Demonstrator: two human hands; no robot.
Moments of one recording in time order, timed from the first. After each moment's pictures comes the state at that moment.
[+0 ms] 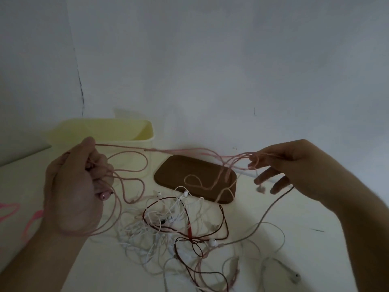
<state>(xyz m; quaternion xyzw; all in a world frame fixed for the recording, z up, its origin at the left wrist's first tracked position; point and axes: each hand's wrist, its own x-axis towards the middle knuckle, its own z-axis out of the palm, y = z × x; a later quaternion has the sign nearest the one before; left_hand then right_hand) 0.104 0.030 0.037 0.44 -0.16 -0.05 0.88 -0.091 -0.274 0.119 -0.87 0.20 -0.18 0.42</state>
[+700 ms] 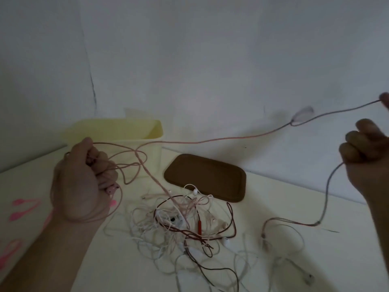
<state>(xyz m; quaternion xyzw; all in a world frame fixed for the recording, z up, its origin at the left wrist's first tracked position) 0.117 0.040 0.036 0.40 -0.11 -0.06 0.91 -0.115 -0.363 0.114 -0.47 0.05 -0.42 0.77</state>
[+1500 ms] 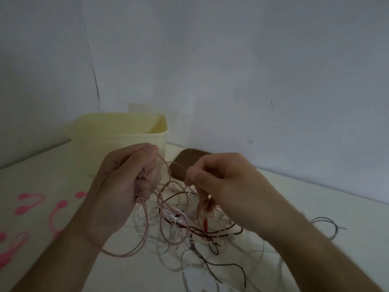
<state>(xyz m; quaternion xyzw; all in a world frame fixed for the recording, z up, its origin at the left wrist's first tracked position) 0.062 0.021 0.046 0.53 -0.36 -0.09 0.76 -0.054 -0.145 0.091 -0.86 0.07 -0.10 0.49</state>
